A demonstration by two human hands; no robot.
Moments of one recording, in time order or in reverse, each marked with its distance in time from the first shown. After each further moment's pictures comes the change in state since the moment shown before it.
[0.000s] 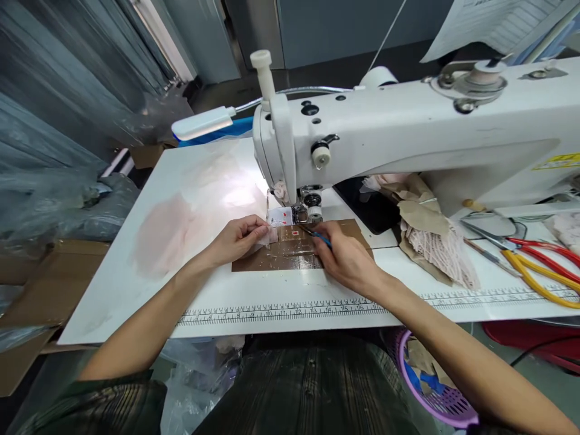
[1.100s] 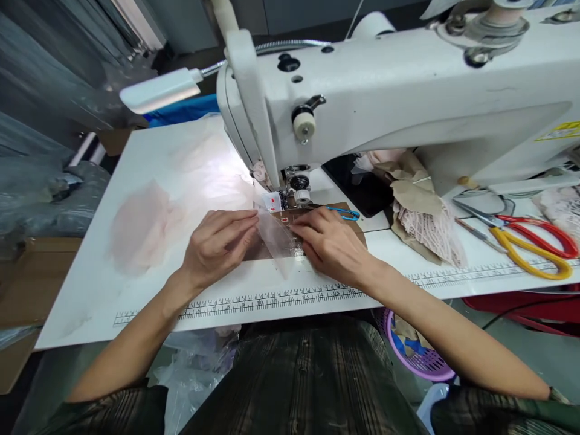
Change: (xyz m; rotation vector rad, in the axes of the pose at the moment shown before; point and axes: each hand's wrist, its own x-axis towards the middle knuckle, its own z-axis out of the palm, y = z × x) left_hand -0.024 0.027 0.021 0.607 0.323 0.415; right_hand 0.001 0.002 0.000 -0.241 0.063 -0.488
